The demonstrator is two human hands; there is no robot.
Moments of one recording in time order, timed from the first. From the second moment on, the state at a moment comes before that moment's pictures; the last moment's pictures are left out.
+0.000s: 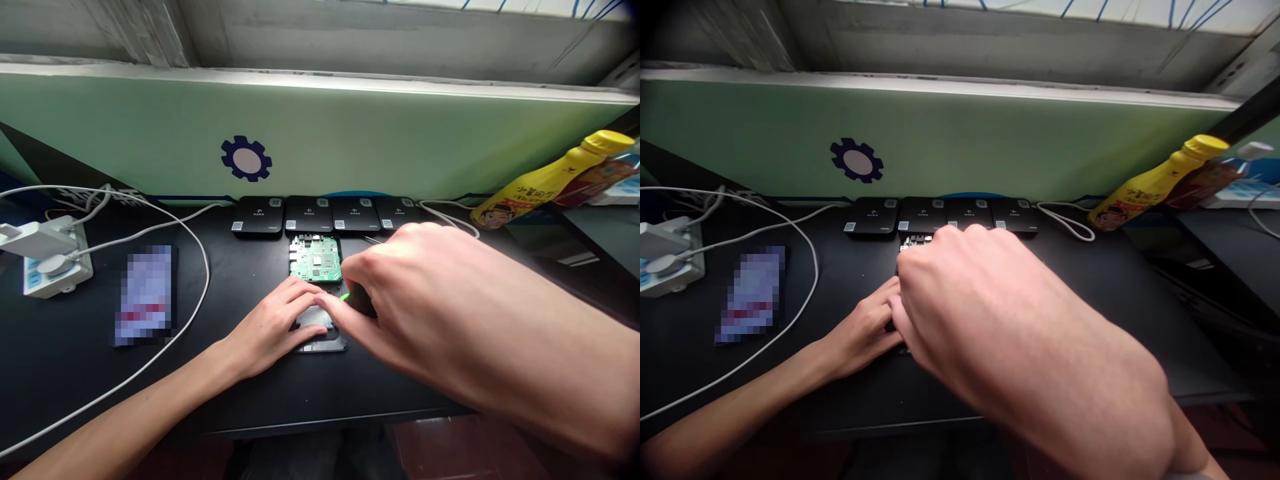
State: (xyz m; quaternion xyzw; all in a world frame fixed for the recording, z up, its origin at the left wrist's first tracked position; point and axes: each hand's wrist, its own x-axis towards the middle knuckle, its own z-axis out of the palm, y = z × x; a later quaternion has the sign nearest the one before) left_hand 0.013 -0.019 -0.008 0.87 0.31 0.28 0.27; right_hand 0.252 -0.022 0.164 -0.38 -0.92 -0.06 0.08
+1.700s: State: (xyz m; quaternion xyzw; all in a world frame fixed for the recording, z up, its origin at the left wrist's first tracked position) left_hand 0.012 -0.020 -0.012 0.87 0.32 0.27 0.27; right_hand 0.264 -0.015 0.167 -0.36 -0.93 0.02 0.07
